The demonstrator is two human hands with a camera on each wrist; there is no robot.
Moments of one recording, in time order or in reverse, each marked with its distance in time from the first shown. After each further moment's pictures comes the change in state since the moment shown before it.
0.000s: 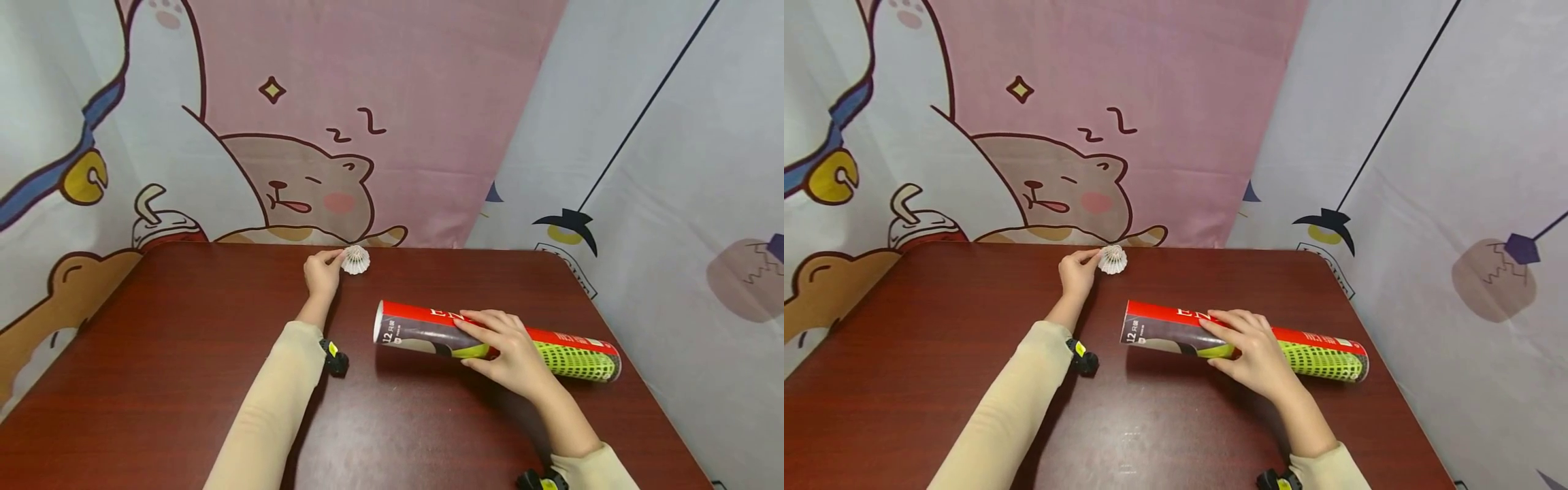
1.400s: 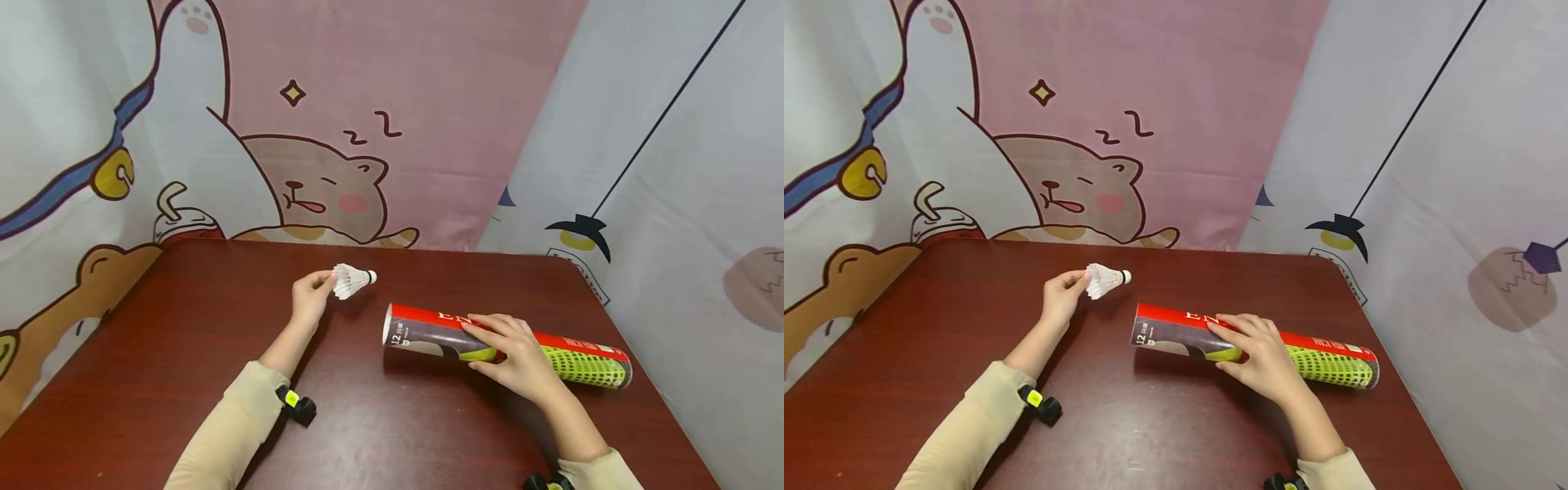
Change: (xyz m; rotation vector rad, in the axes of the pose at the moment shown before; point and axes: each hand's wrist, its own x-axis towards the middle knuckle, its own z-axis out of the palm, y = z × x) left_hand -0.045 0.008 -0.071 -0.404 -0.140 -0.234; right_hand -0.001 0.000 0.007 -0.009 -0.007 -0.023
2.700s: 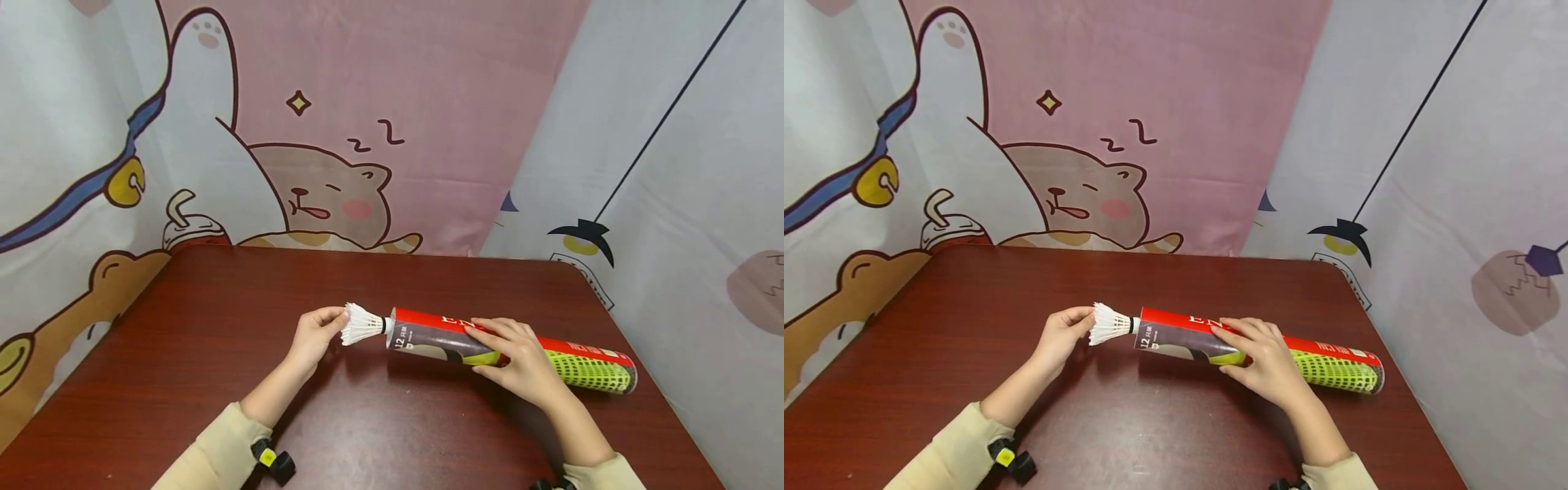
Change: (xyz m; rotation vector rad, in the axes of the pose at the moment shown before) left_hand -0.071 0.032 -0.016 0.001 -0.233 -0.136; right_hand 0.000 -0.001 0.000 -0.007 0.015 -0.013
